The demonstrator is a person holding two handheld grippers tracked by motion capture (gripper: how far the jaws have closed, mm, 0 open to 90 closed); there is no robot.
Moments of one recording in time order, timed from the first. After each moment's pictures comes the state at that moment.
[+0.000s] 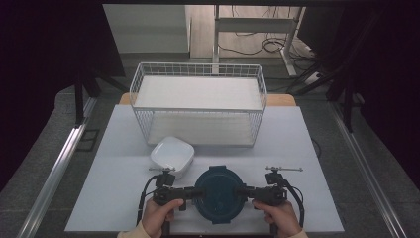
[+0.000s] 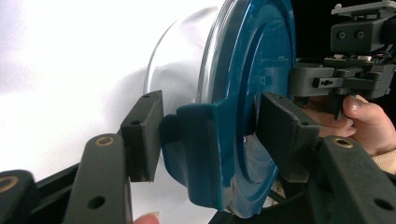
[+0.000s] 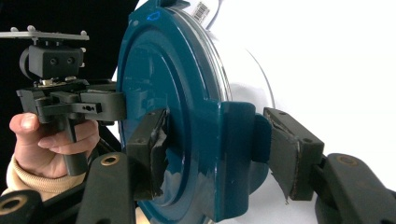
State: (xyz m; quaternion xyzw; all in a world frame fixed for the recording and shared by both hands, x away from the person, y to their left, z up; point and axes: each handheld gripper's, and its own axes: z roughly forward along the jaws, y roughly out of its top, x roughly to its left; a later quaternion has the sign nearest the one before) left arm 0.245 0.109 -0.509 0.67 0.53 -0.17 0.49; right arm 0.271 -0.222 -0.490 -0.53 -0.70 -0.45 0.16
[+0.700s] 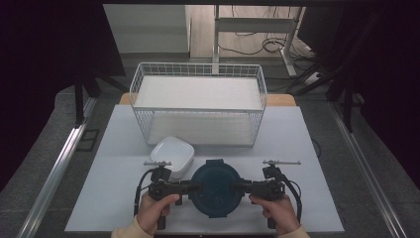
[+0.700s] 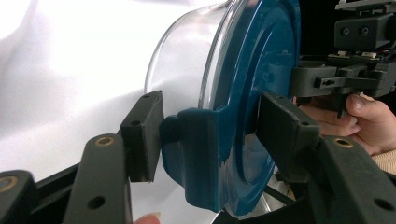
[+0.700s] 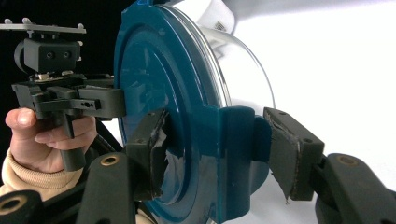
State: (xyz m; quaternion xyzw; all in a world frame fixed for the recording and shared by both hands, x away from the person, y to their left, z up) left arm 0.251 0.119 -0.487 0.67 0.52 -0.15 0.50; right arm 0.277 -0.210 -0.469 -0.50 -0.72 -0.46 0.14
